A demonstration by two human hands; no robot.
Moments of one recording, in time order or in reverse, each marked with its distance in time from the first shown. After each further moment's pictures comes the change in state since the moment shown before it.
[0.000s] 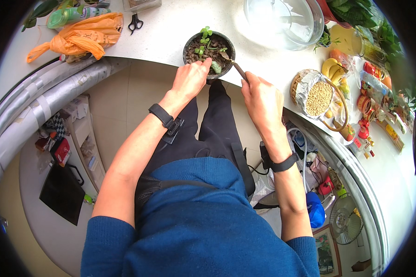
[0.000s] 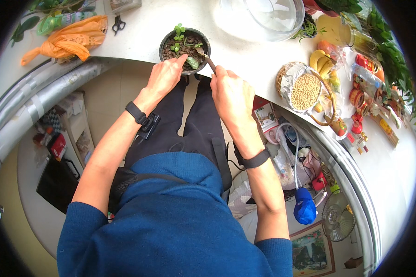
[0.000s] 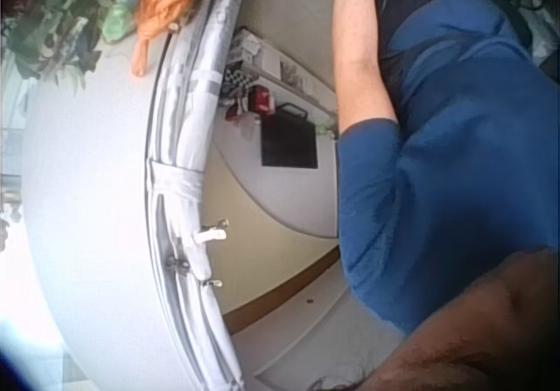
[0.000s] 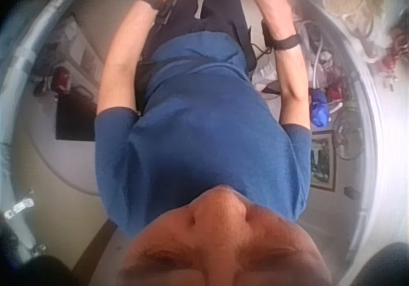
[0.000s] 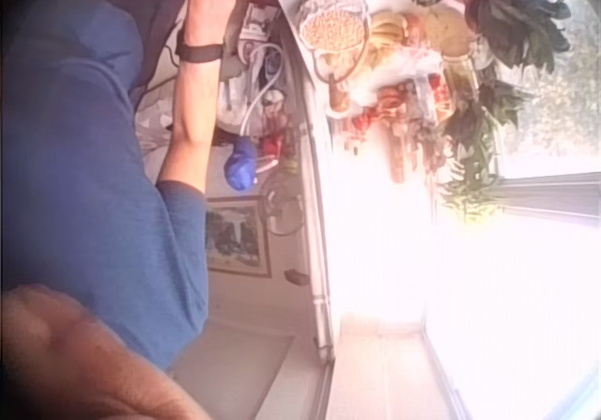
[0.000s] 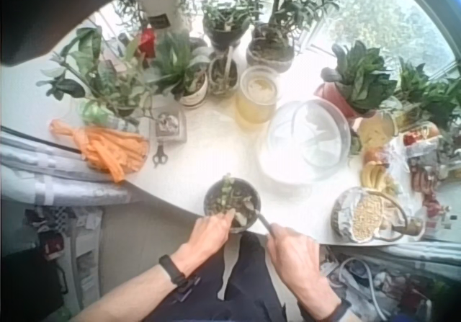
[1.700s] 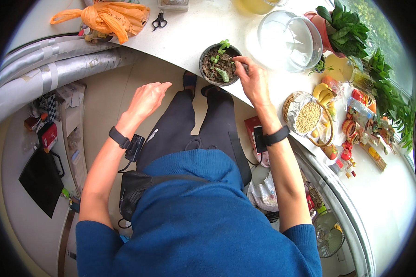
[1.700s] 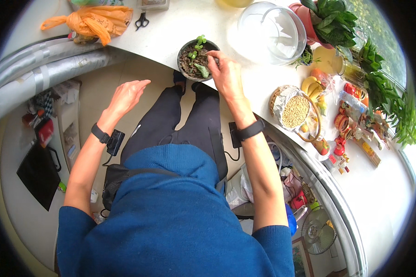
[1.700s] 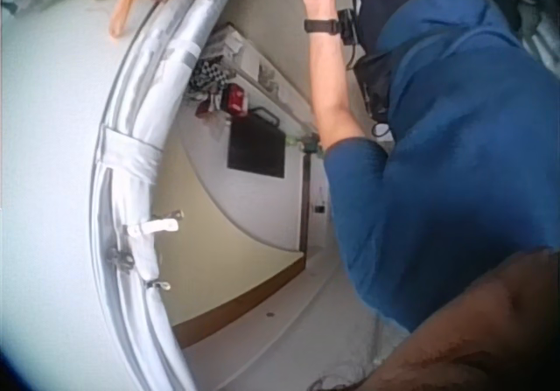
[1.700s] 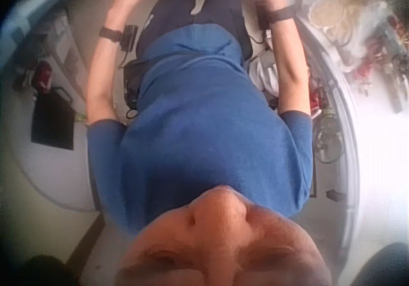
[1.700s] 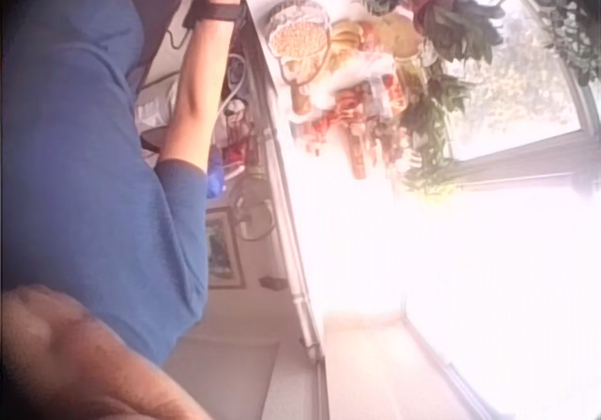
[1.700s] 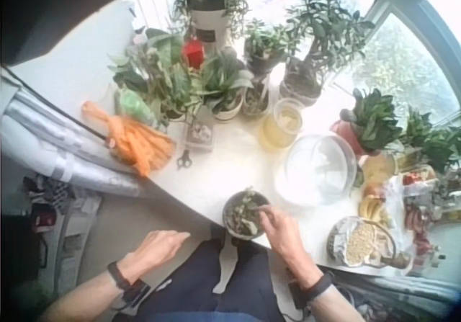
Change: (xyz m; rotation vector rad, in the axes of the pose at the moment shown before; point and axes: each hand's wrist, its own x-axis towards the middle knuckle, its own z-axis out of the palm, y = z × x) left_hand -0.119 -0.052 -0.102 -0.115 -0.085 -0.196; right_hand 0.063 -0.025 0.025 0.540 0.054 -0.146
